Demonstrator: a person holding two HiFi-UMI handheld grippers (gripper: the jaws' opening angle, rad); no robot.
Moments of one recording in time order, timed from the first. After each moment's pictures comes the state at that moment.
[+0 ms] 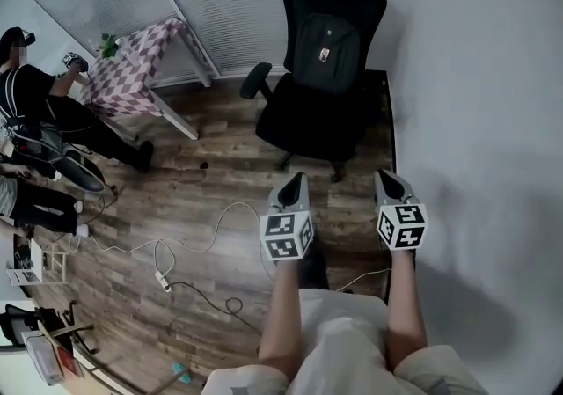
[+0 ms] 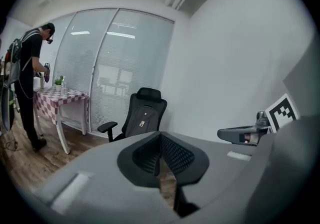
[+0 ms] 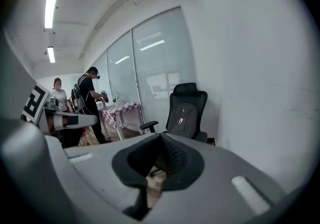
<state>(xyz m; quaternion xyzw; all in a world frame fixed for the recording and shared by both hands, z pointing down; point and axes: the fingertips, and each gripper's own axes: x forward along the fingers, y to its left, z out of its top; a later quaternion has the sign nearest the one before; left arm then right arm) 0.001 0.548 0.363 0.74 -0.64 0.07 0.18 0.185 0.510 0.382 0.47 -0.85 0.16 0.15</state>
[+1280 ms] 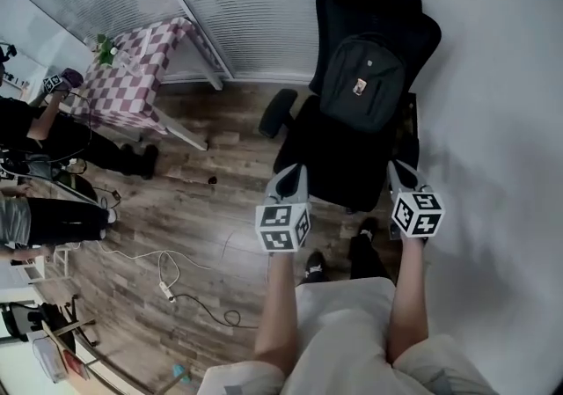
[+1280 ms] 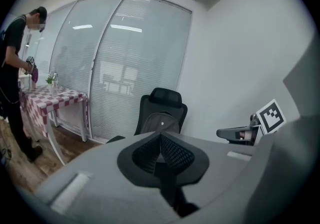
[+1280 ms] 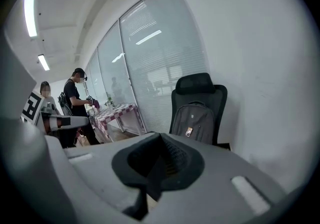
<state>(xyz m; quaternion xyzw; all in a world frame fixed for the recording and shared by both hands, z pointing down) -0.141 0.260 0.375 0.73 -0.65 0.07 0.21 0.071 0.192 0.407 0.44 -0.86 0.21 0.15</state>
